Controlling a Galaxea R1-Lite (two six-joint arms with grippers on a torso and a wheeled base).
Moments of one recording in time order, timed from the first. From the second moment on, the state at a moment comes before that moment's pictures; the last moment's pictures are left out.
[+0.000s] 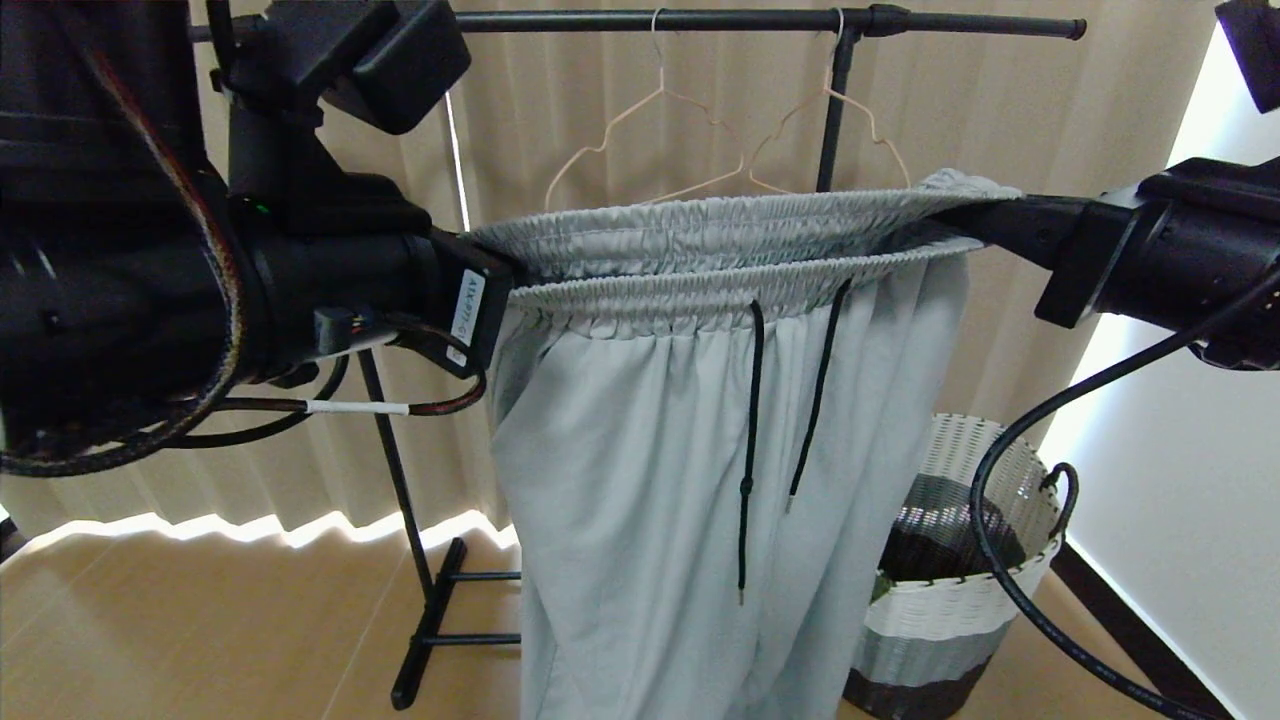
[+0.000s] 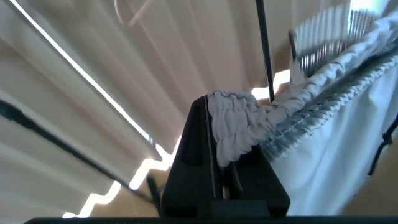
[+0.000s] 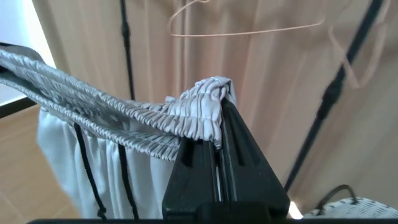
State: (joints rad) left arm -0.73 1.47 -1.24 -0.02 0.33 0.27; right arm 0.45 1.38 -1.00 -0.40 0.11 0.04
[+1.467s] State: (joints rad) left arm -0.70 1.66 -1.27 -0.32 0.38 0.34; right arm 0.48 1.19 -0.80 -0.40 0.36 -0.05
